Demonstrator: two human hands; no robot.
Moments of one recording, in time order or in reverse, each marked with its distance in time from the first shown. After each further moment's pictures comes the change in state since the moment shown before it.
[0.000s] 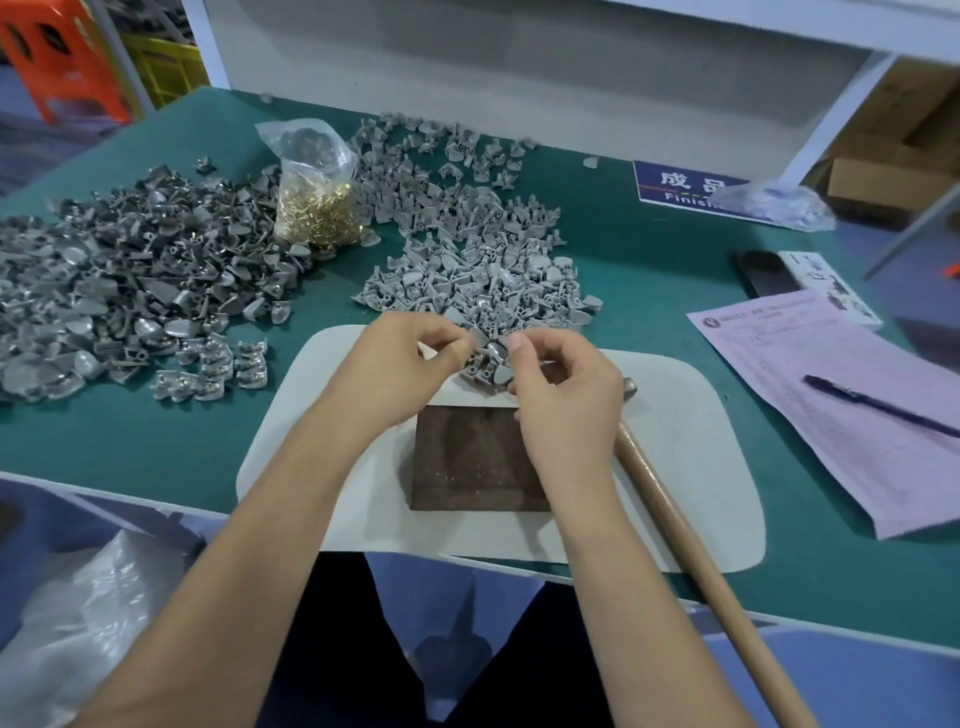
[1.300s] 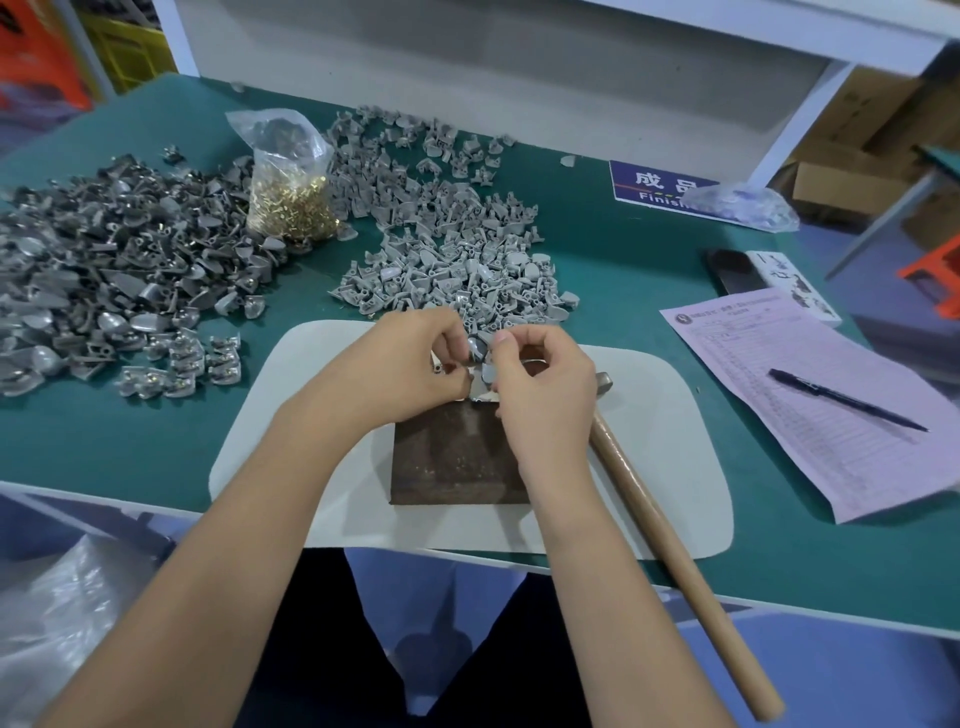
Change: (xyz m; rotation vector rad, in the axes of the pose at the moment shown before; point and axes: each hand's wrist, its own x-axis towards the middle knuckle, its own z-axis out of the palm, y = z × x) left_hand 0.008 0.007 0.007 0.204 -0.161 0.145; right_hand 0.002 -0.002 0.003 -0.038 0.039 0.095
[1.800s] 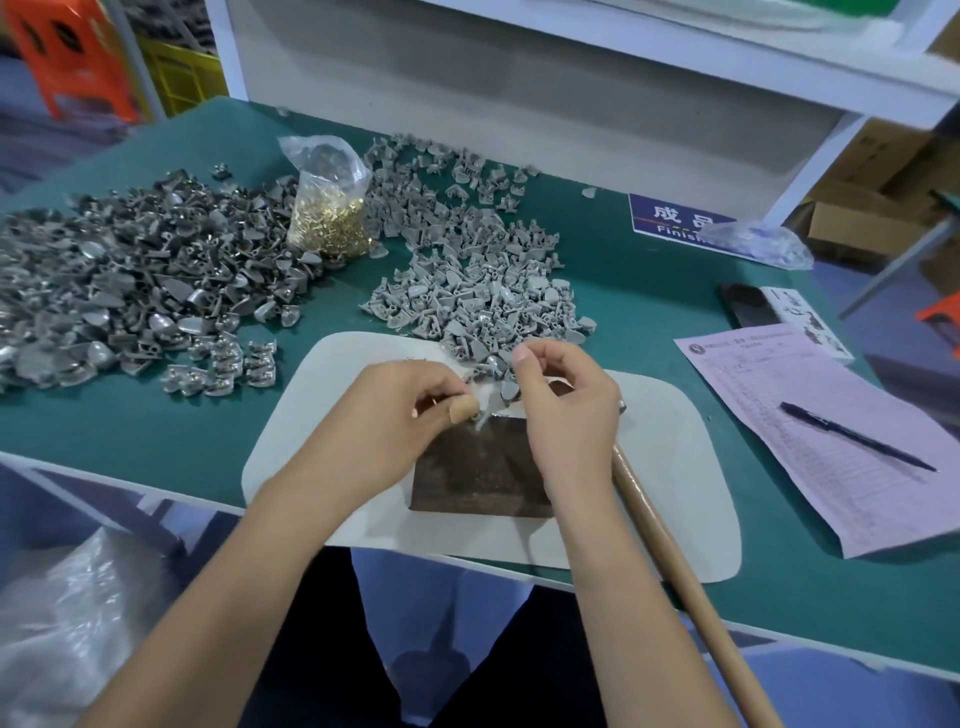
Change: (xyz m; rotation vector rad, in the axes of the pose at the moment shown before) left_hand -0.062 0.009 -0.006 -0.197 0.156 0.009; right_hand -0.001 -0.003 -0.010 0.042 -0.068 -0.083
